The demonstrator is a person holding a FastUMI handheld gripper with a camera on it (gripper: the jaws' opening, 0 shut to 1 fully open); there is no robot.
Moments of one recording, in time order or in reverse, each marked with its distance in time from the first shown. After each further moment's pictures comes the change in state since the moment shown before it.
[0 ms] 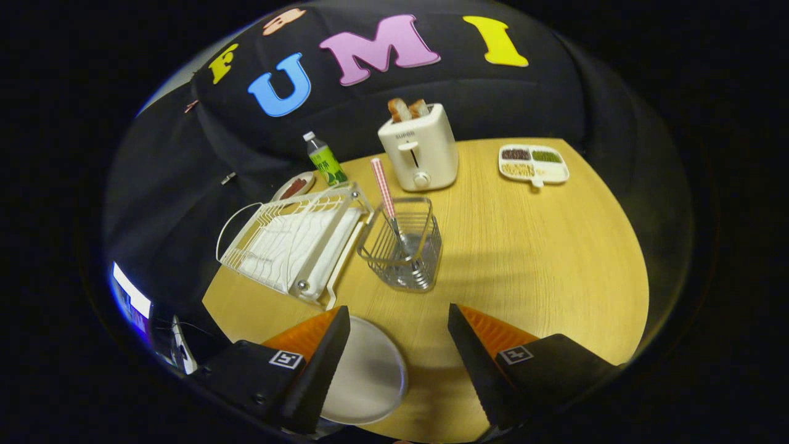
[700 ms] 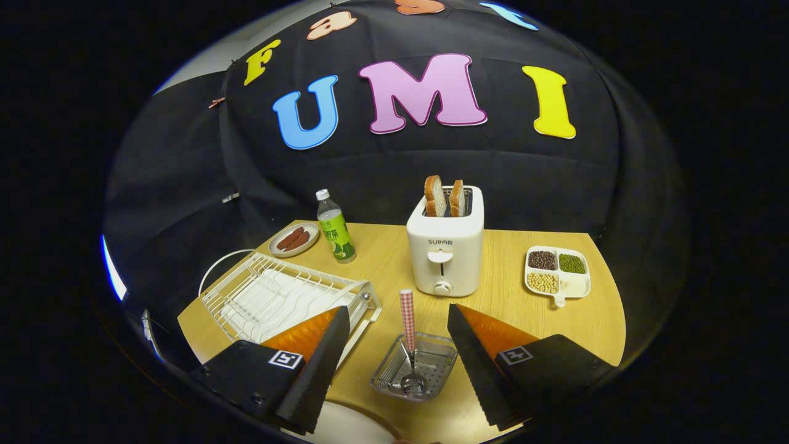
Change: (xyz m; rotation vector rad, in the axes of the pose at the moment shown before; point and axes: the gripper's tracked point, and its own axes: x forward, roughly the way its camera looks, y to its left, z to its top) arm 0.085 0.026 0.130 -0.112 -0.229 -0.026
